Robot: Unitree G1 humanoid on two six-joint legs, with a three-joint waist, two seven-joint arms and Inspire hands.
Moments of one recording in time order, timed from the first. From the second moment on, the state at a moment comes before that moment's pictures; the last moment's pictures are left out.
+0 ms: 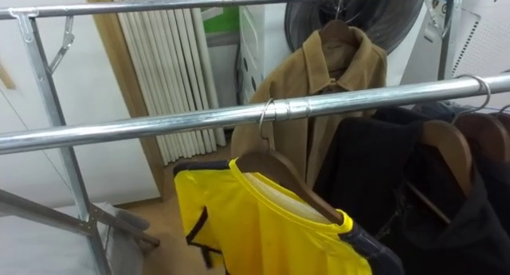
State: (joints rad) left arm 0.18 0.20 0.06 1.21 -0.13 0.08 -0.06; right arm 0.12 -0.22 -0.07 1.32 0.35 0.00 0.13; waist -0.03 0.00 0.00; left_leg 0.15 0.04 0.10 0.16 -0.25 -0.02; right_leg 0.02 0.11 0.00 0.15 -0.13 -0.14
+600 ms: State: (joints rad) left arm 0.19 0.22 0.05 1.20 -0.12 0.09 -0.08; right arm 0.12 -0.22 -0.06 1.32 0.36 0.02 0.15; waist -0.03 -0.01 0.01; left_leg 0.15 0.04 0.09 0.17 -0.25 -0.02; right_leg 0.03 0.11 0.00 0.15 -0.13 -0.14
